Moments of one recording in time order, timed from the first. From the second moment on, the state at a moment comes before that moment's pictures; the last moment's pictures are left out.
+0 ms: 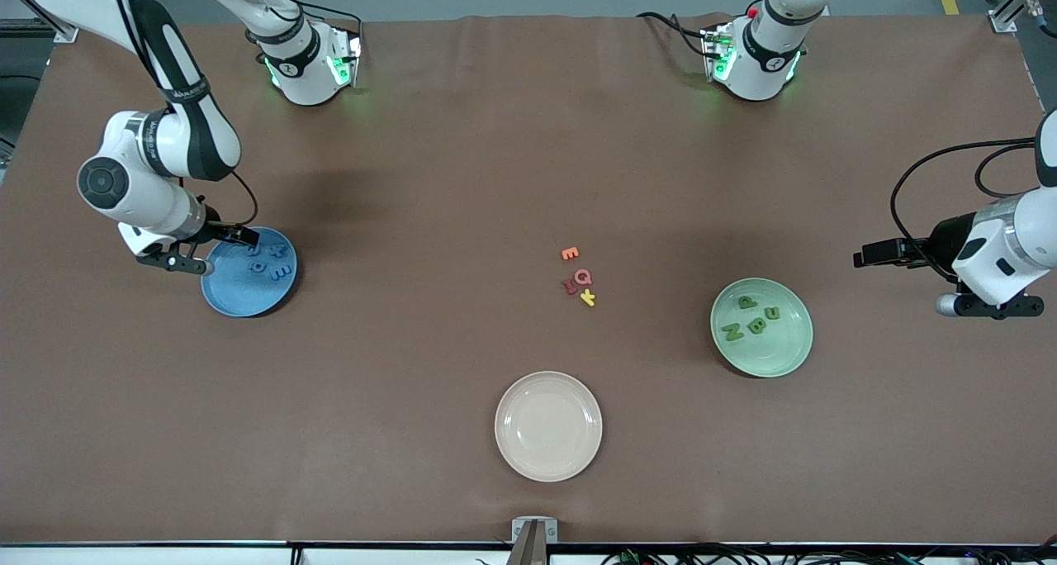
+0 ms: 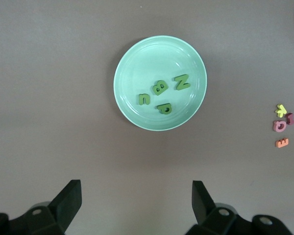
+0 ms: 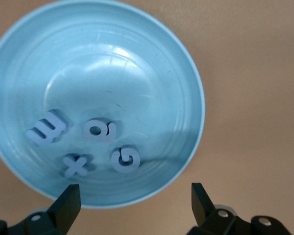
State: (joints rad) left arm 0.95 0.44 -1.08 -1.63 0.19 1.68 -0.14; right arm -0.08 0.16 -0.06 -2.37 -0.12 2.32 0.13
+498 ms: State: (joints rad) left arm 0.78 0.12 -0.77 -1.65 -0.07 1.68 0.06; right arm 0.02 0.13 -0.04 -1.82 -0.12 1.66 0.09
